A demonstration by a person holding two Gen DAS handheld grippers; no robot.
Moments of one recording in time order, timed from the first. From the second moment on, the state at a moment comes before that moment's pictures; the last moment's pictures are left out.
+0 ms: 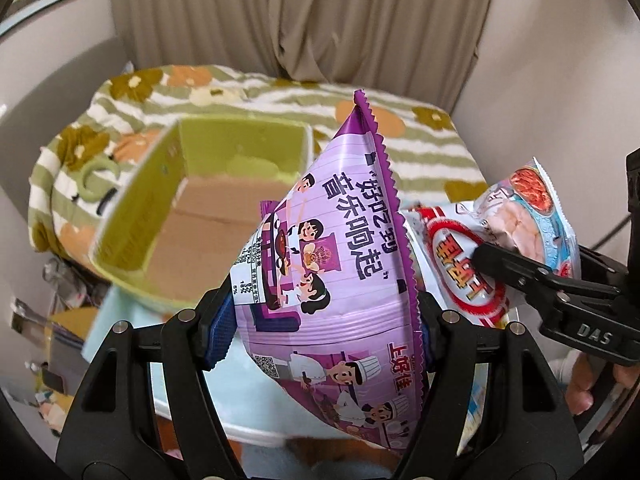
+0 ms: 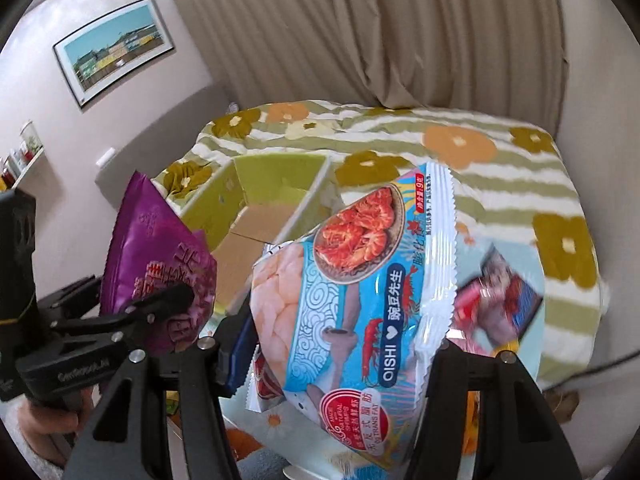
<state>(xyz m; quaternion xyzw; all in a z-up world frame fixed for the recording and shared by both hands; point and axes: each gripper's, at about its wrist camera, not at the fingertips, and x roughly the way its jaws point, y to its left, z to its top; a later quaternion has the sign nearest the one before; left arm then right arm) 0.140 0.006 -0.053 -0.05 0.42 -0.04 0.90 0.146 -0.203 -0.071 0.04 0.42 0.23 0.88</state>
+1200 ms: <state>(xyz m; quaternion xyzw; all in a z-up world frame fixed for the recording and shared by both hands) 0.422 0.169 -0.169 0.02 0.53 -0.07 0.84 0.364 -0.041 -0.141 0.09 0.53 0.10 0.84</state>
